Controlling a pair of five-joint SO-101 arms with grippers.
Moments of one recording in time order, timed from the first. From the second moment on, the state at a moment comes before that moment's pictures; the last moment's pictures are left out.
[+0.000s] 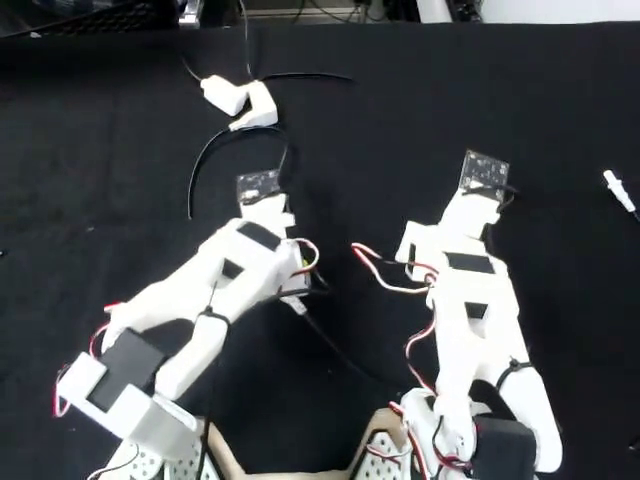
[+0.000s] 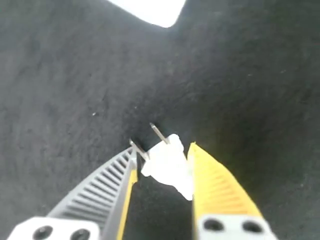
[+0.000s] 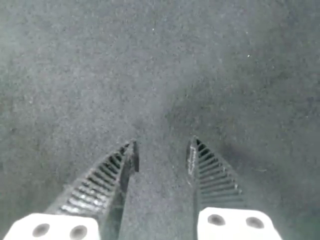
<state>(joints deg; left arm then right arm) 25.6 2.8 35.2 50.6 37.4 6.5 -25.6 61.3 31.8 -12.8</state>
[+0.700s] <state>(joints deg) 29.2 -3.9 30.8 60.3 35.6 11.5 -26.2 58.6 31.8 -12.8</state>
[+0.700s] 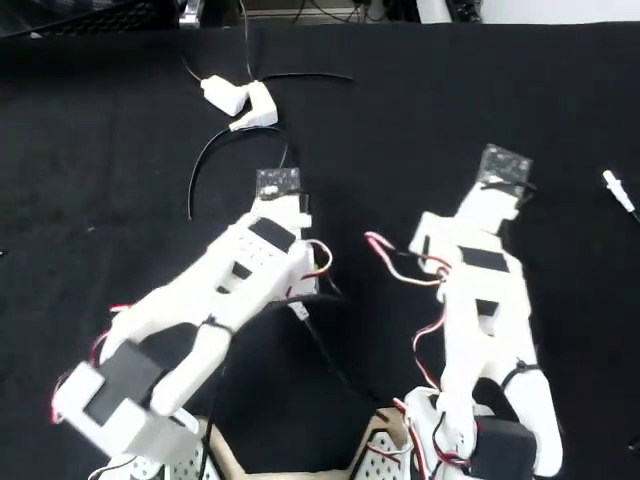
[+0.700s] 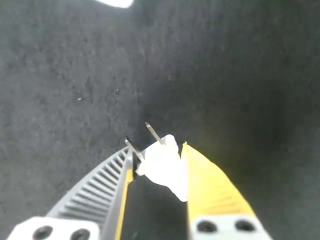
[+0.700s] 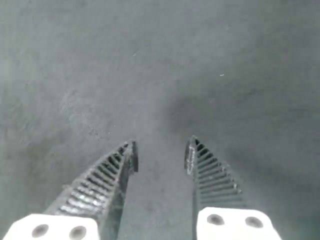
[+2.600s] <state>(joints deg) 11.6 -77.2 90.5 54.1 7.1 7.5 -27.5 60.8 27.9 -11.2</state>
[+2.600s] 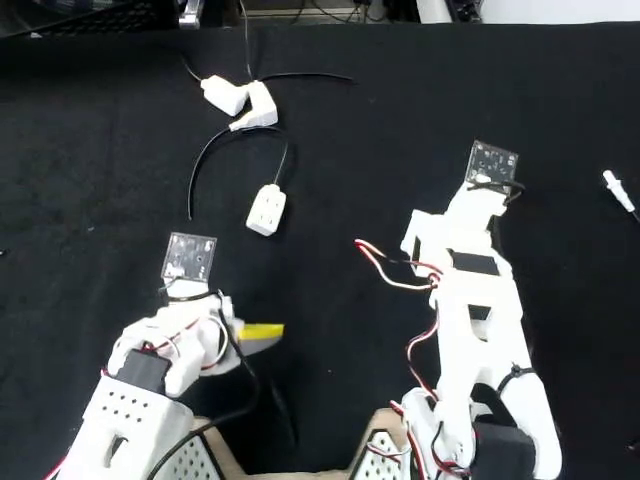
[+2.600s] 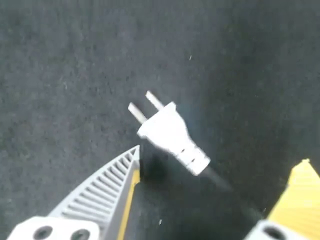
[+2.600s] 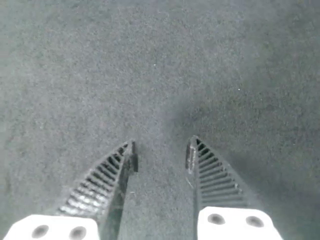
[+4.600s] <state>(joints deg) 2.5 -77.2 85.1 56.7 -0.3 7.3 -27.5 61.8 27.9 -10.9</state>
